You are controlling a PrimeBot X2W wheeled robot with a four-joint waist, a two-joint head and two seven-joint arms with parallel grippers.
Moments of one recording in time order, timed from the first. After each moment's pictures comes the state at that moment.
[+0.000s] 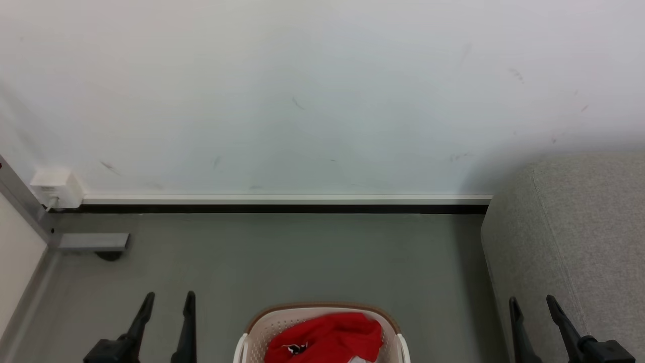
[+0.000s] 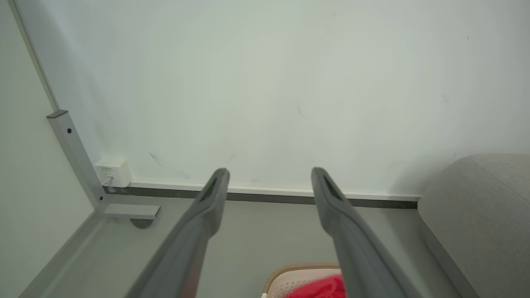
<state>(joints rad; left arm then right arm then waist) 0.01 0.08 0.03 0.19 -0.12 -0.06 -0.24 -0.02 -0.04 0.02 0.30 0.21 0.13 -0.24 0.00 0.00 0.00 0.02</state>
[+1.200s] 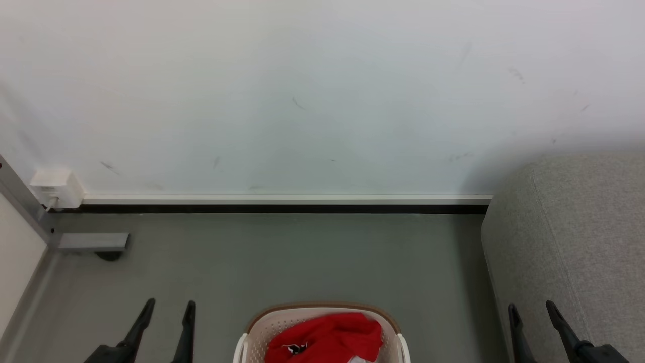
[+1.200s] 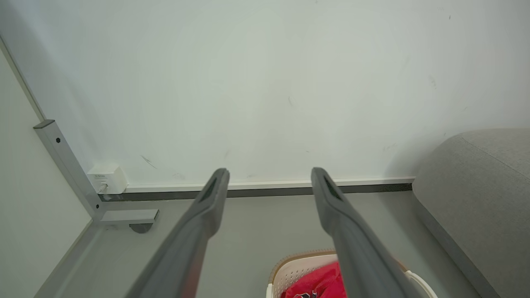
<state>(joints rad) 0.03 0.12 0.03 0.20 -0.08 -0.13 -0.26 -0.02 -0.05 0.01 0.34 0.15 0.13 -0.26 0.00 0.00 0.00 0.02</state>
